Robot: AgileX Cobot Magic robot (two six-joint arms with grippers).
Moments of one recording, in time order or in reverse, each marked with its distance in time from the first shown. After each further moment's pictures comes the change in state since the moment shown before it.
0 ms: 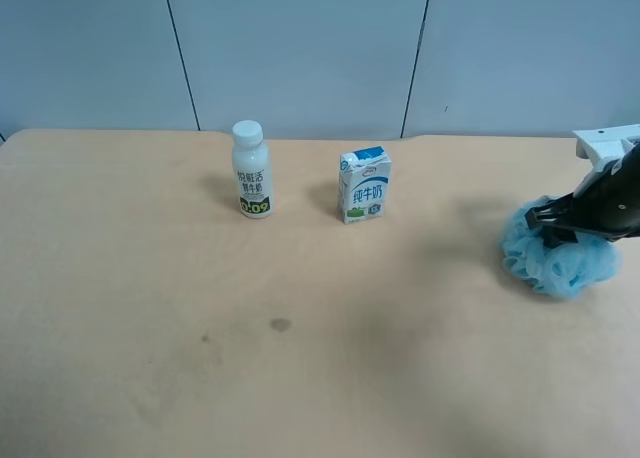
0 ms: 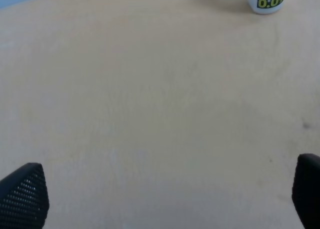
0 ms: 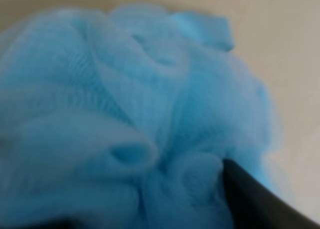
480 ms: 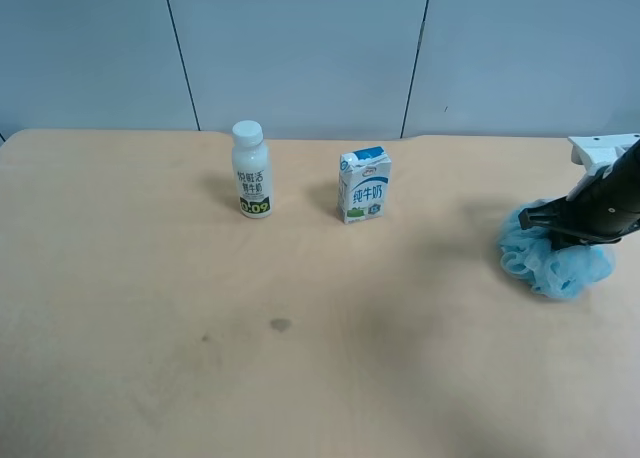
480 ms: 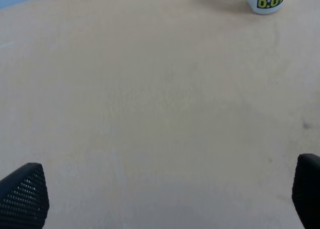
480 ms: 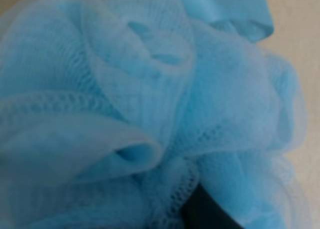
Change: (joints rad) left arm 0.000 0.000 0.000 0.000 0.000 0.000; right arm 0.000 0.029 -0.010 0.060 -0.005 -0.005
